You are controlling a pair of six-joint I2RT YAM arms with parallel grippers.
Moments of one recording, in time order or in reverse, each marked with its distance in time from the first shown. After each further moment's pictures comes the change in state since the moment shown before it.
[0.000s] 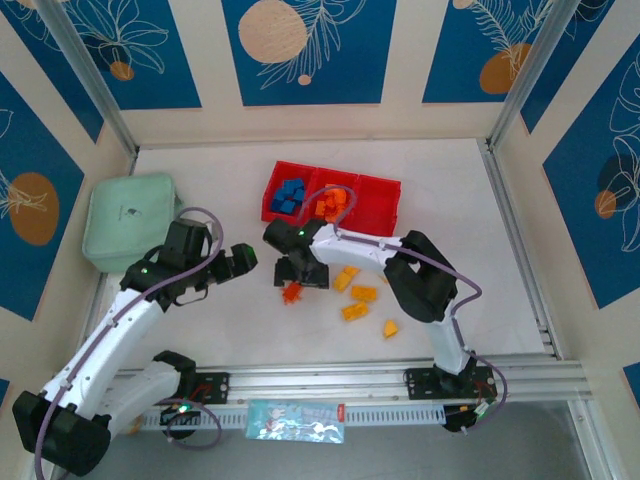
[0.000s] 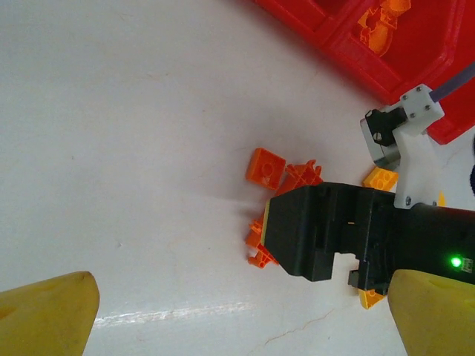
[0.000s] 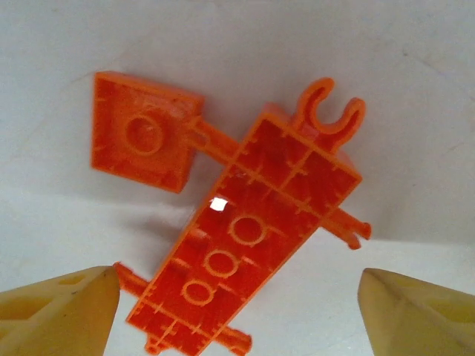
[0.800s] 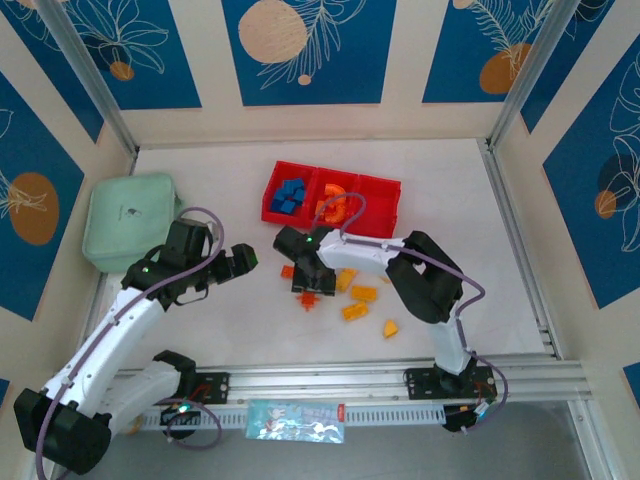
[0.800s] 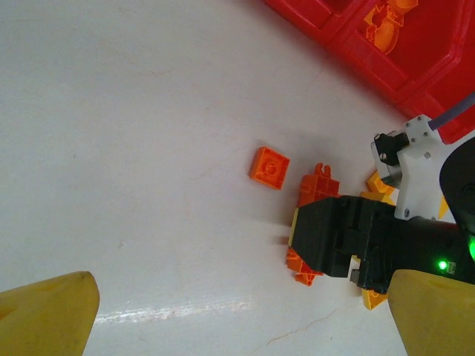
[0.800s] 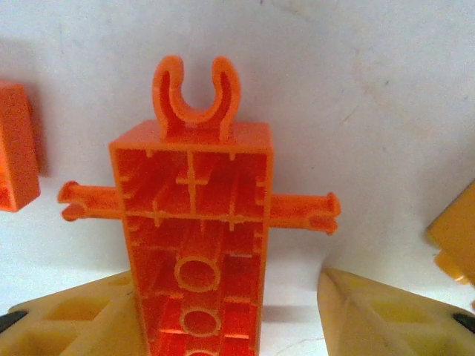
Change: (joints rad) left arm 0.003 0.009 -0.004 0.002 0.000 0.000; right arm -0.020 -0.036 -0.126 0.029 0.026 0.051
